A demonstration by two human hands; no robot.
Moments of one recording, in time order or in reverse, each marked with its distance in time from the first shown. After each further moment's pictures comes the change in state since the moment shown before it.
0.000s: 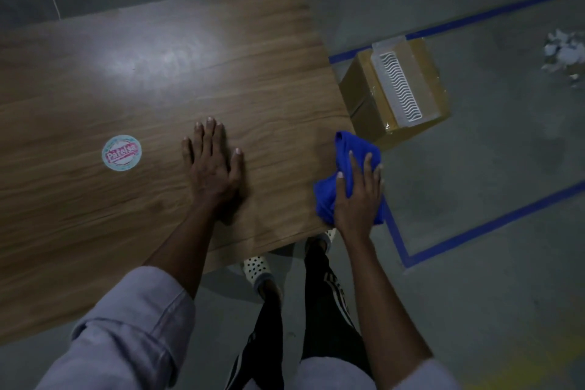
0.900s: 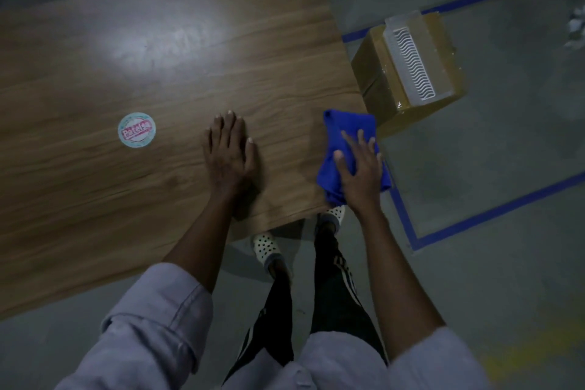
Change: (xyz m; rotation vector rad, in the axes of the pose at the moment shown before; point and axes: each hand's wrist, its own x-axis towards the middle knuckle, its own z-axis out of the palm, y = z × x) left_hand -0.034 0.006 0.003 -0.129 0.084 0.055; right_hand -0.004 -0.013 -0.014 0.172 -0.218 -0.006
